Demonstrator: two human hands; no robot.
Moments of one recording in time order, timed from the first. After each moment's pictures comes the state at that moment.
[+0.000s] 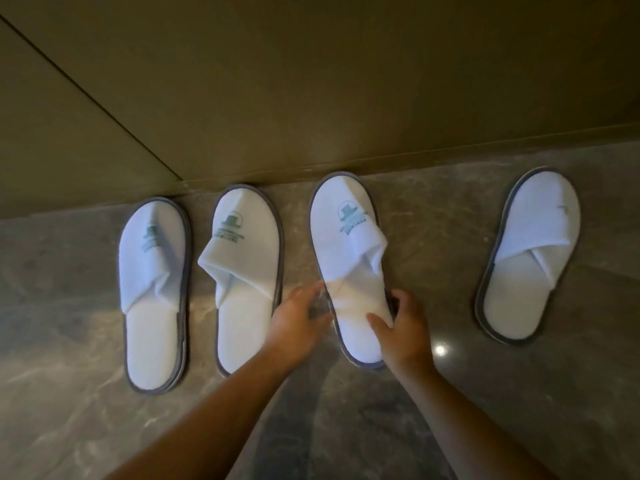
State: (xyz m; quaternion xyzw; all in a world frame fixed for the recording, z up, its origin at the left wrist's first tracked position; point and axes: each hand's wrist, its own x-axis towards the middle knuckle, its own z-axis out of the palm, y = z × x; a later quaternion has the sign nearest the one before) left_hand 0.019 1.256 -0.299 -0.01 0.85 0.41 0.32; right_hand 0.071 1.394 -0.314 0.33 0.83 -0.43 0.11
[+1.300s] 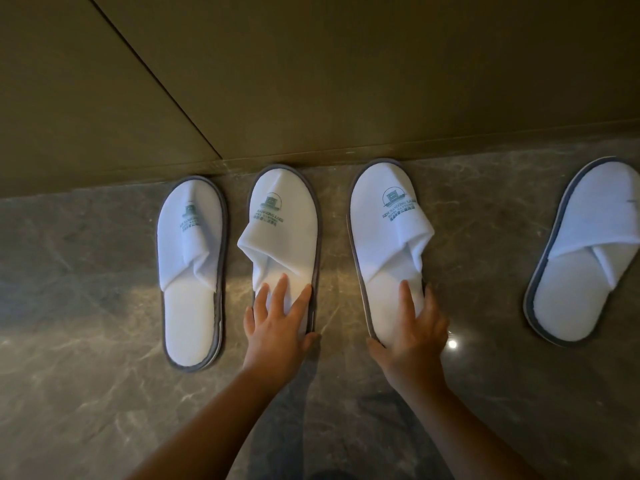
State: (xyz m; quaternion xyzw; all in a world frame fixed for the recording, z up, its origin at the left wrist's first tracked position) left_hand 0.041 1.174 -0.328 0.08 0.95 0.09 0.29; right_hand 0.090 1.345 -0.326 0.23 0.93 -0.25 0.10
